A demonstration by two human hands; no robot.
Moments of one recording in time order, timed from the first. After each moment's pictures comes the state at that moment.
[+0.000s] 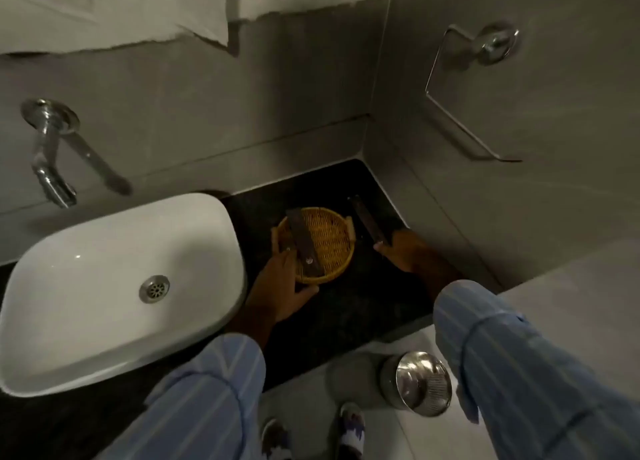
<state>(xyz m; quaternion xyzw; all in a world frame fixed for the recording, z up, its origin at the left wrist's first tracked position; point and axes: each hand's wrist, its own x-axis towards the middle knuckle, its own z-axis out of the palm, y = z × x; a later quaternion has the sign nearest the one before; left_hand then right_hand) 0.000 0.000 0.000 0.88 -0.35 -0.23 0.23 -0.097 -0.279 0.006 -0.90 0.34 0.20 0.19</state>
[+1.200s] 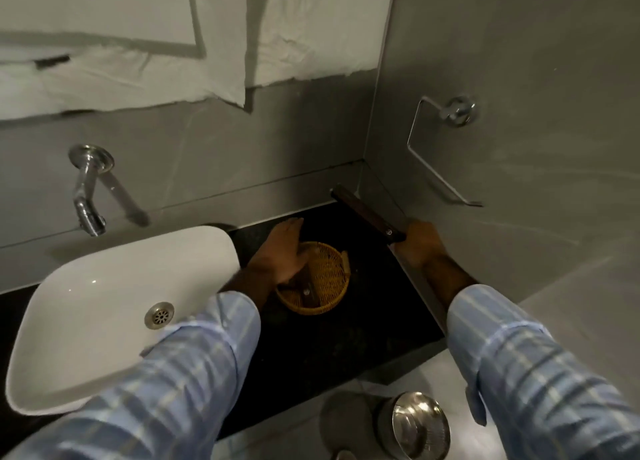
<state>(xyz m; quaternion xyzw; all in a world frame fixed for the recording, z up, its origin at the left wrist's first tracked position) 0.048 -0.052 0.122 0.88 -0.38 -0.13 0.24 -0.096 -0.308 0.116 -0.91 0.37 0.02 0.20</state>
